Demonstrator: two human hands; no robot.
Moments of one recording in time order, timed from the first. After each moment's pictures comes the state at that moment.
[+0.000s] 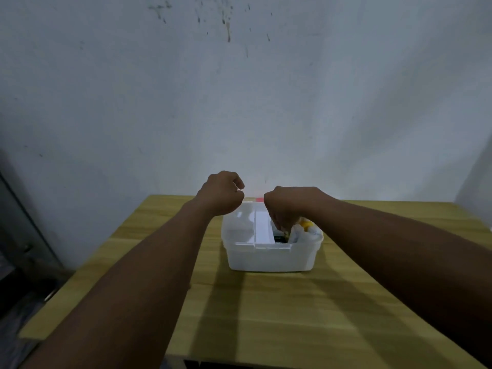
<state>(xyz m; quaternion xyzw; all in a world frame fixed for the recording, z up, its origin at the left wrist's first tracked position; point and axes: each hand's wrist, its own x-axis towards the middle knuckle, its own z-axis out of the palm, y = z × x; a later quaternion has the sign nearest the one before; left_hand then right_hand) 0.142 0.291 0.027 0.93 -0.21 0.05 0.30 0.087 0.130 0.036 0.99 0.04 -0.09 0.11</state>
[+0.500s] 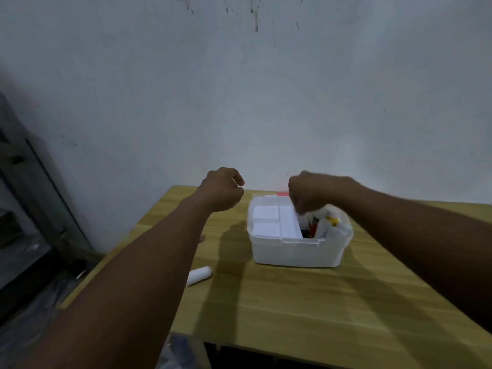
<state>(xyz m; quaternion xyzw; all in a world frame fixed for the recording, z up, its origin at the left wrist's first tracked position) 0.142 0.342 0.024 0.93 -0.18 0.05 0.31 0.089 0.131 0.052 0.99 0.06 -0.05 0.08</state>
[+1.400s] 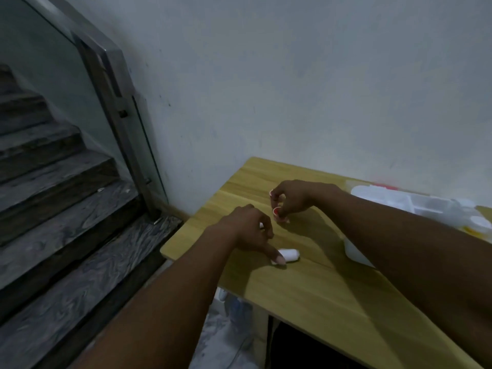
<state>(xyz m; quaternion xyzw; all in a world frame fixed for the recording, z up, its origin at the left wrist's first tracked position) 0.102 0.477 -0.056 0.97 -0.12 -0.13 0.16 0.196 0.319 -0.037 0.96 0.22 -0.16 -0.07</state>
